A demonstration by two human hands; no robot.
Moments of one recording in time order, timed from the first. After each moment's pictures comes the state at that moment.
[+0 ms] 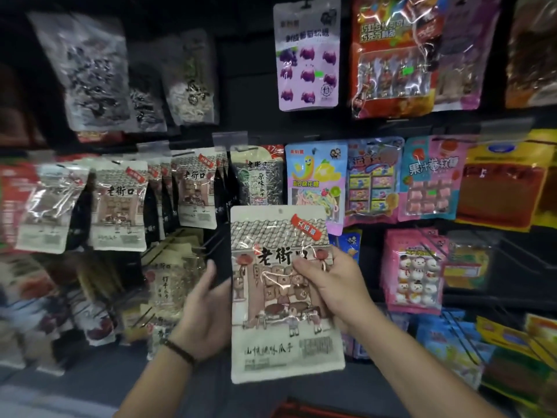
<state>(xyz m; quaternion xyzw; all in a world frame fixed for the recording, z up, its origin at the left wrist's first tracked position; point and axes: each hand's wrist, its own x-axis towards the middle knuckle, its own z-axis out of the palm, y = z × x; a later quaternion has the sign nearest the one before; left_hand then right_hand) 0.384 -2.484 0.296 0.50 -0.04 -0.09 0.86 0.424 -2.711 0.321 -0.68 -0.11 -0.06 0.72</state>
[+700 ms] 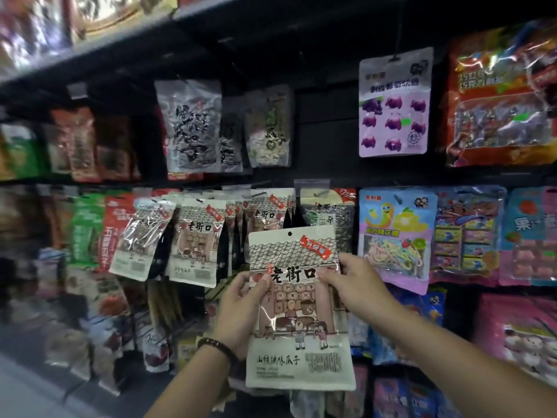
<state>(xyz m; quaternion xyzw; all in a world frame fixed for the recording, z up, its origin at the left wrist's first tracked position) 0.424 -2.394 0.357 0.62 0.07 0.20 0.75 0.503 -2.605 0.391 -0.79 -0.22 -0.08 0.57</state>
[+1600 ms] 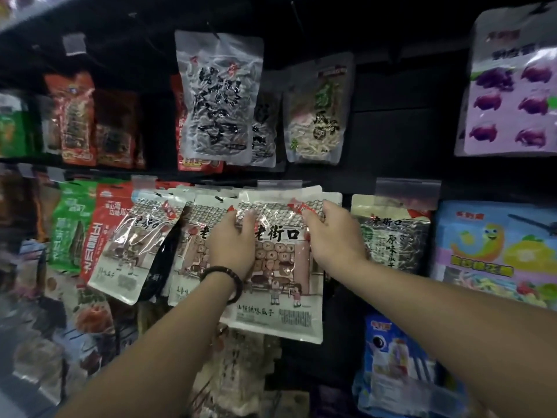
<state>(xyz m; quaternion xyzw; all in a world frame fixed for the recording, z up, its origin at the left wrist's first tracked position) 0.602 -2.233 0.424 0.75 0.12 0.46 0.46 0.634 -2.406 0.455 -0.80 -0.23 -0.28 0.48</state>
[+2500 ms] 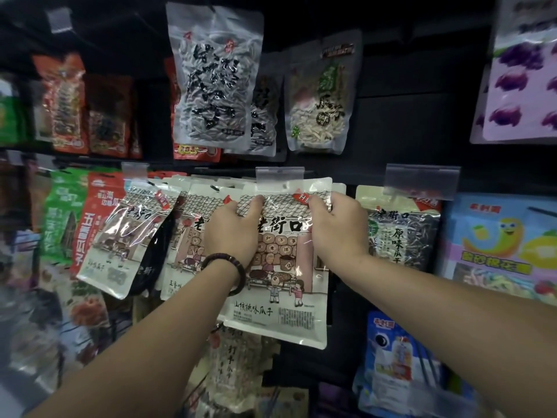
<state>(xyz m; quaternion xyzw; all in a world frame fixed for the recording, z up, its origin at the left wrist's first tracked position) 0.619 -2.235 0.430 0.77 0.21 0.45 0.41 0.656 -2.397 0.448 -0.75 -0.21 -0.33 0.53</state>
